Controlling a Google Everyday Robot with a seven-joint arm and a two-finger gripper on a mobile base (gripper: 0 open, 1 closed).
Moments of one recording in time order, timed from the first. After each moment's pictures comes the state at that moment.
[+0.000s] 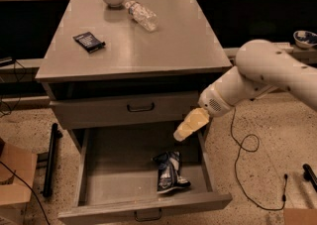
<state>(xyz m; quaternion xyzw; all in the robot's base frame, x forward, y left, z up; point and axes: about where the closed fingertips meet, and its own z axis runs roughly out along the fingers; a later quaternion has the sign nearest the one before) 0.523 -0.096 0.727 -0.45 0.85 0.23 0.17</state>
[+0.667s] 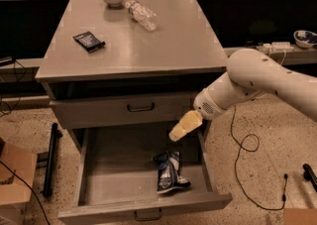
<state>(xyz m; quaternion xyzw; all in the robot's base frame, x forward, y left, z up) 0.539 -0.090 0.697 -0.43 0.86 0.22 0.17</state>
